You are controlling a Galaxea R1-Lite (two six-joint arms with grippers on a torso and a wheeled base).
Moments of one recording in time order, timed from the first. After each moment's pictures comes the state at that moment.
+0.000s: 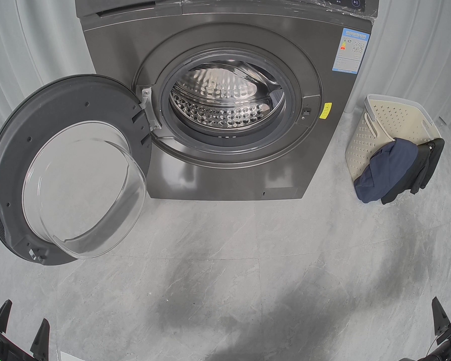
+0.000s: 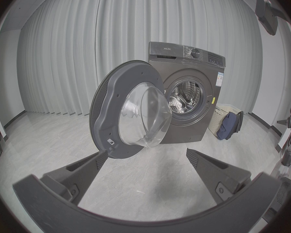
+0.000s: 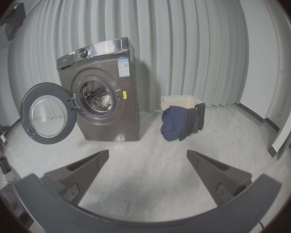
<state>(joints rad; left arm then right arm) 0.00 0.02 -0.02 0.00 0.00 -0.02 0.01 0.05 -0.02 -0.01 -0.05 0.04</state>
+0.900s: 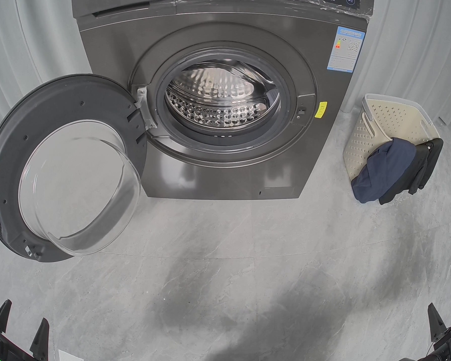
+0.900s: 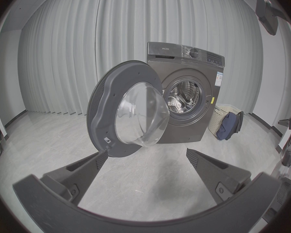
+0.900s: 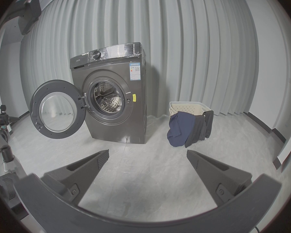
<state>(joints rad) 0.00 0.02 -0.02 0.00 0.01 -0.02 0.00 0.01 -0.02 0.00 0.04 -0.01</state>
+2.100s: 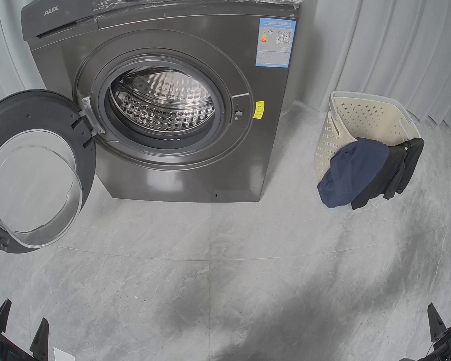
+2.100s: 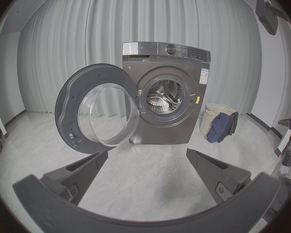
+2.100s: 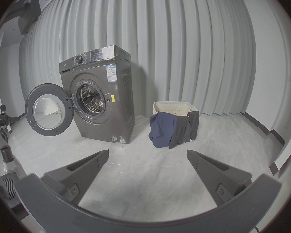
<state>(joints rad) 0.00 0.02 -0.02 0.00 0.01 -0.02 0.00 0.01 -0.02 0.00 0.04 -0.01</state>
